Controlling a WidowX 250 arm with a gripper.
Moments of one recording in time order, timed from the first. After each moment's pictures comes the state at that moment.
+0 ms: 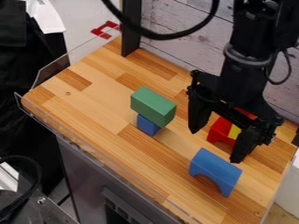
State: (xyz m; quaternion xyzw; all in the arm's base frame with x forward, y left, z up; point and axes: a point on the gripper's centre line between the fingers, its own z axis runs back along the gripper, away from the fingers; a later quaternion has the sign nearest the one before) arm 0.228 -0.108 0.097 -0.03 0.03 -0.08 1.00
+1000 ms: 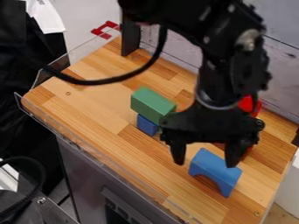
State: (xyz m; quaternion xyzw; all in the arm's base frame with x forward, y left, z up) arm 0.222 -0.109 0.071 -0.05 -0.09 0.30 0.95
